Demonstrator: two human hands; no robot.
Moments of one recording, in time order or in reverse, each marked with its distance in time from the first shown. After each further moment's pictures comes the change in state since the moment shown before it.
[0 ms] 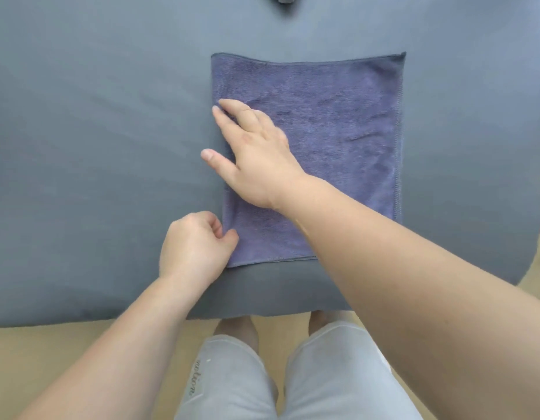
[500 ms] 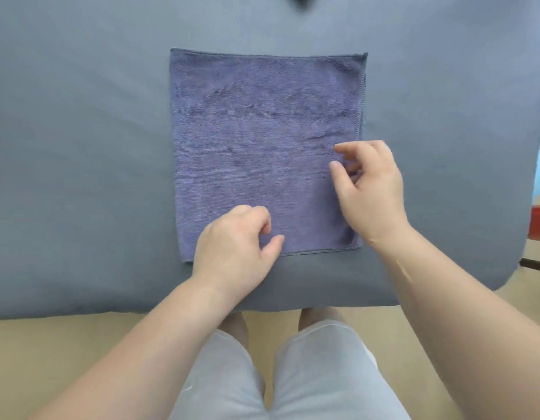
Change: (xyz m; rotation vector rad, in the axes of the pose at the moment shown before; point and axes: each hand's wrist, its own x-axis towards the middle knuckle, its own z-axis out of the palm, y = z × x) left_hand -0.023 0.014 0.013 -0.016 0.048 0.522; right_hand -0.092 0.075 -0.013 0.244 0.475 0.329
